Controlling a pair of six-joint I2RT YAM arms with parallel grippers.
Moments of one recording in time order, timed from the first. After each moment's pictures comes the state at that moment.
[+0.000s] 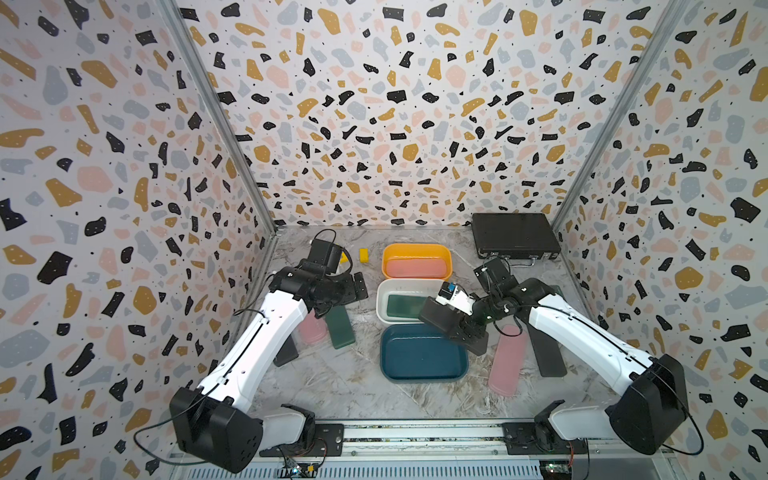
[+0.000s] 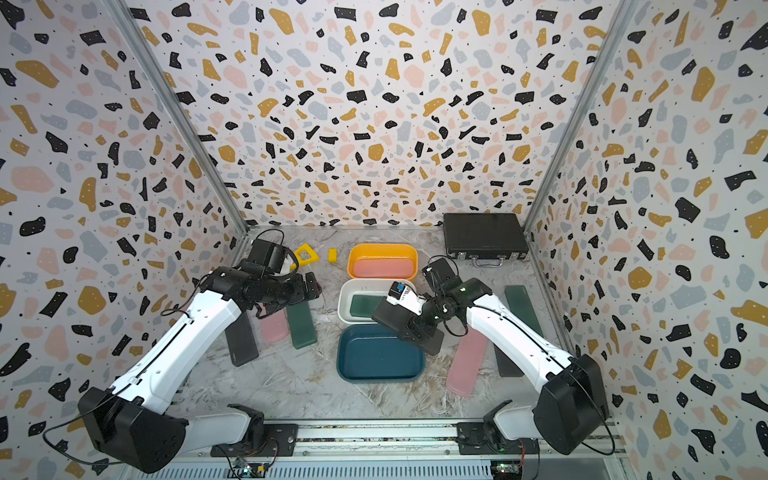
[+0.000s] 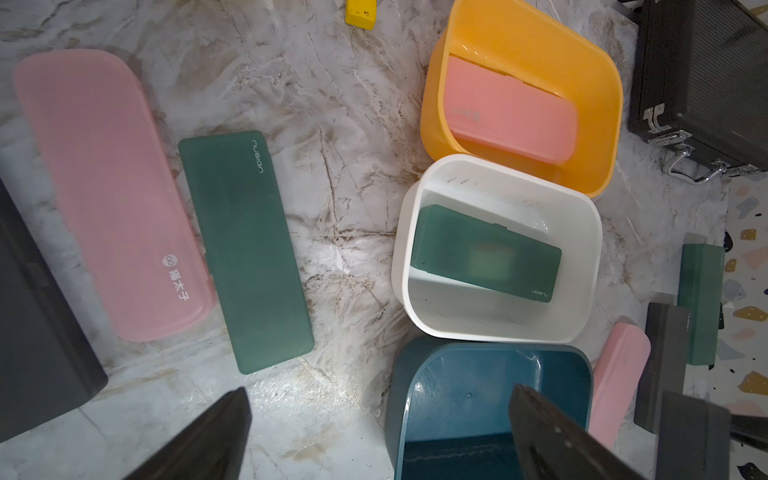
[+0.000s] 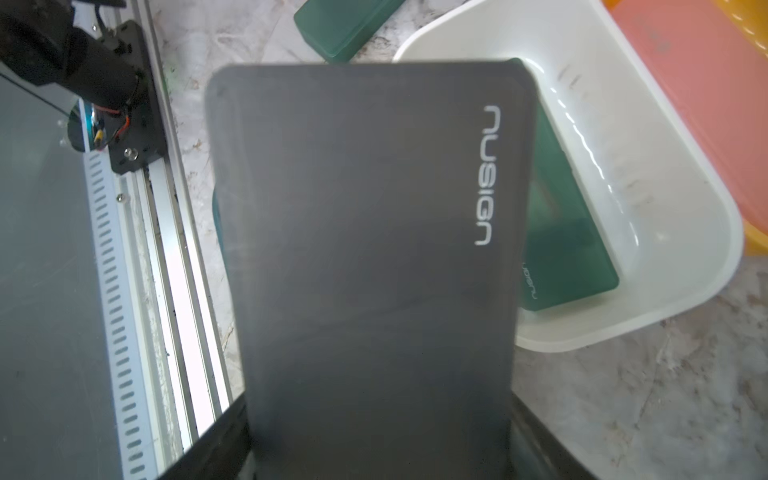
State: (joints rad) left arm -0.31 1.29 1.27 -1.00 0.08 -0.55; right arm 0.59 1.36 1.14 -0.89 -0.50 -0.52
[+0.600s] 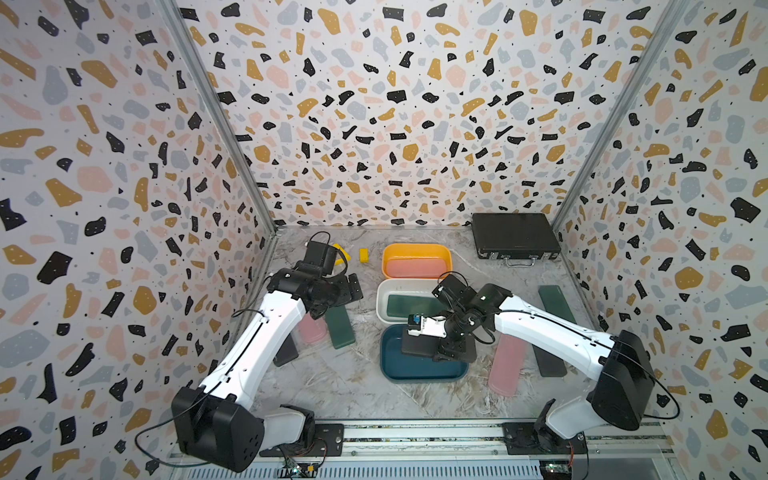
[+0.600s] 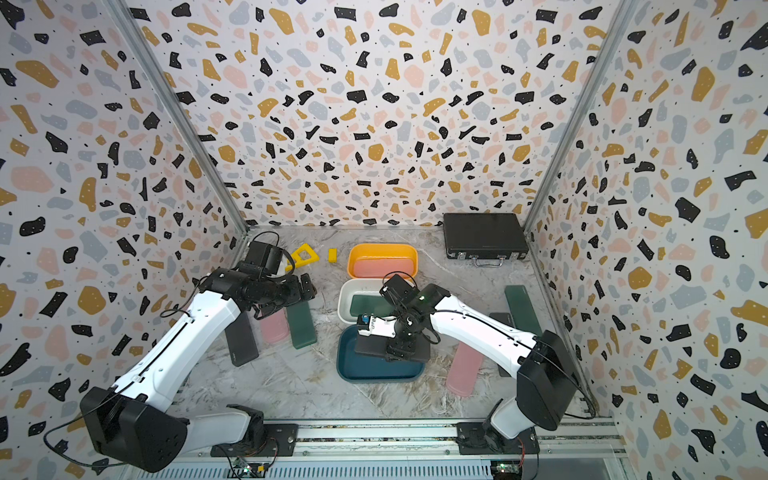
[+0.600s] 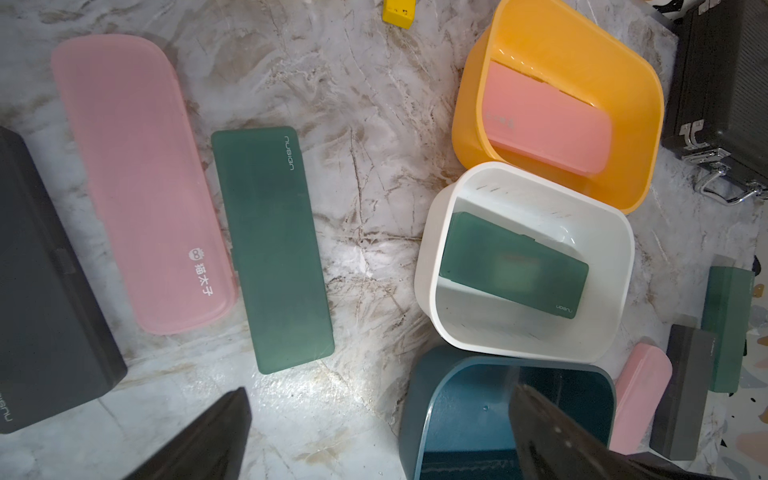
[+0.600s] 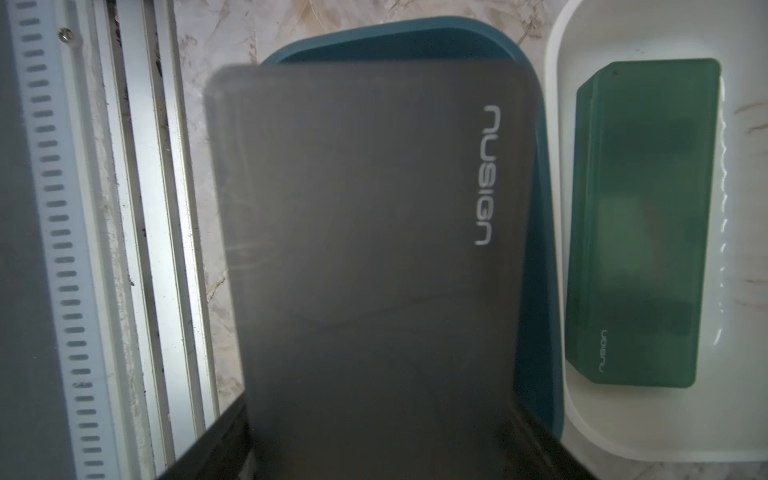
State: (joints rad) left arm -0.26 1.29 1.23 -0.99 0.07 -0.55; right arm 0.86 1.54 1.24 -0.96 -0.27 -0.63
